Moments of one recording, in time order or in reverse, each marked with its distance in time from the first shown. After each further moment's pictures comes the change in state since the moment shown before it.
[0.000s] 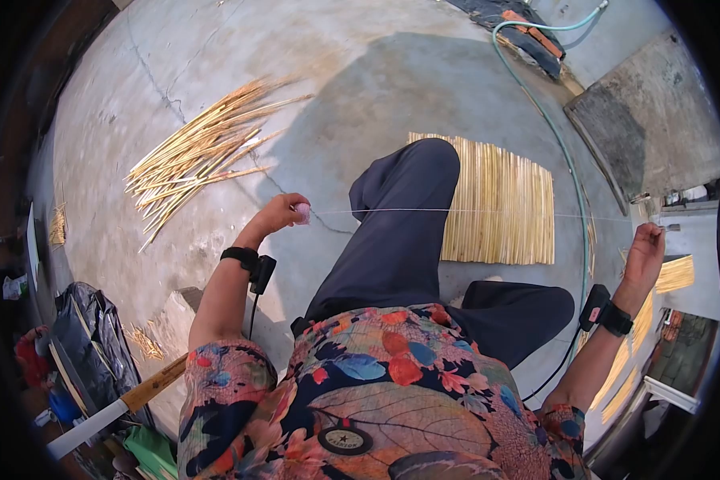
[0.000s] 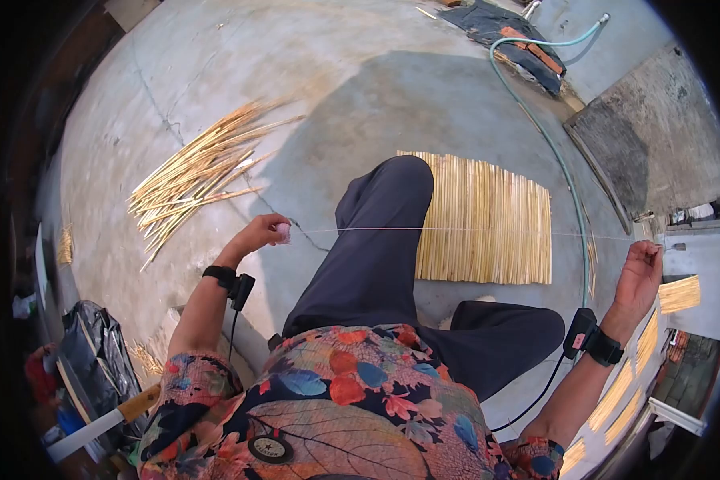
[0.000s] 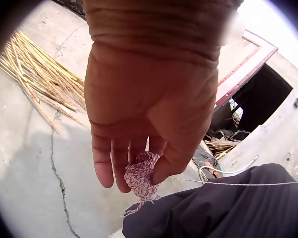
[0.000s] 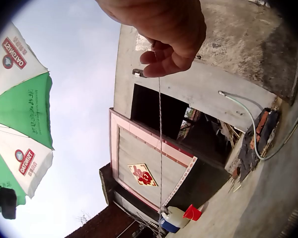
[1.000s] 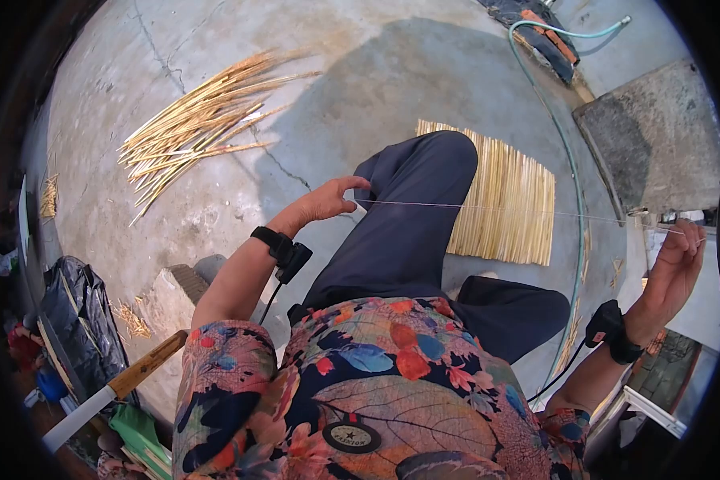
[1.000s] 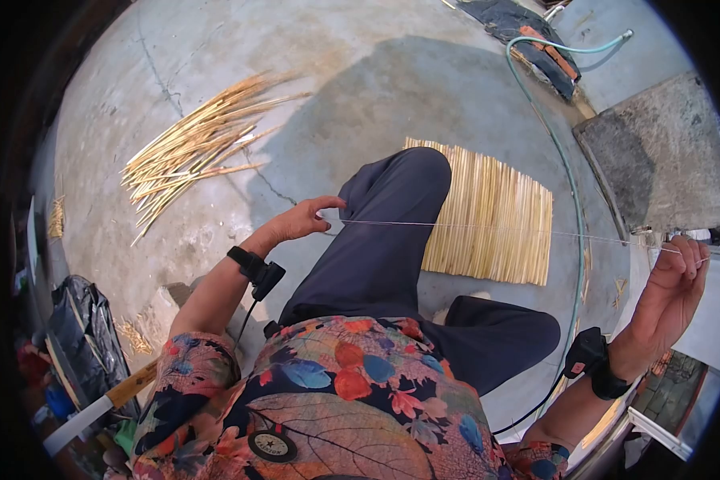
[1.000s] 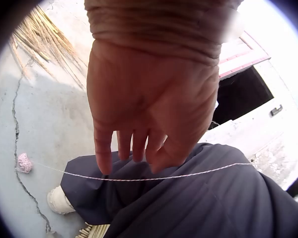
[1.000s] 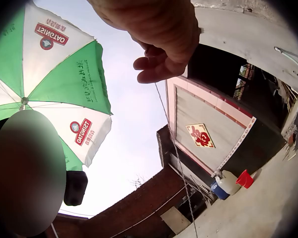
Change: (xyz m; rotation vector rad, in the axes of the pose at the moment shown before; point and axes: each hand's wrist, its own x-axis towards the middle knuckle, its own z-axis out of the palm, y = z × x) left_hand 0.022 0.053 0.059 -0.101 -0.148 0.248; right_hand -0.019 0.024 0.159 0.087 -0.338 0.163
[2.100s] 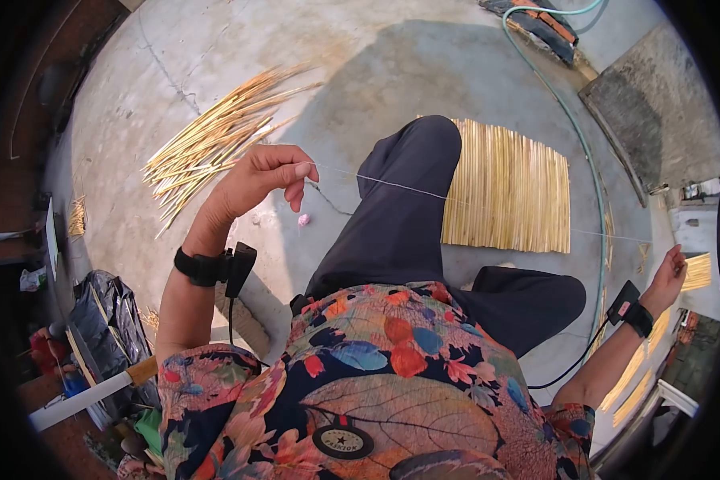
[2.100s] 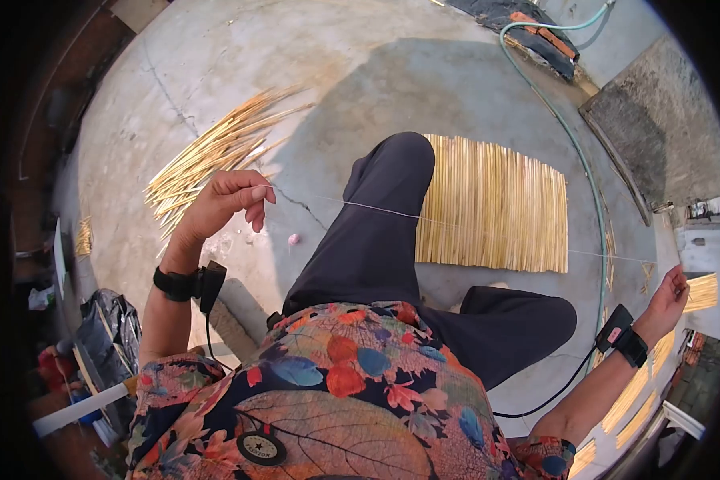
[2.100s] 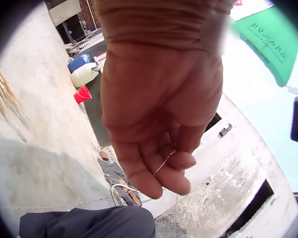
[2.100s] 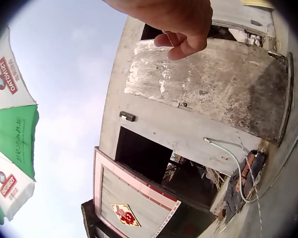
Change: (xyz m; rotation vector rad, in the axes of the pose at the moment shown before) left_hand -0.096 0.163 -0.045 -0.108 0.069 -0.002; right_hand -0.103 -0.165 -0.315 0.000 0.508 -0.553
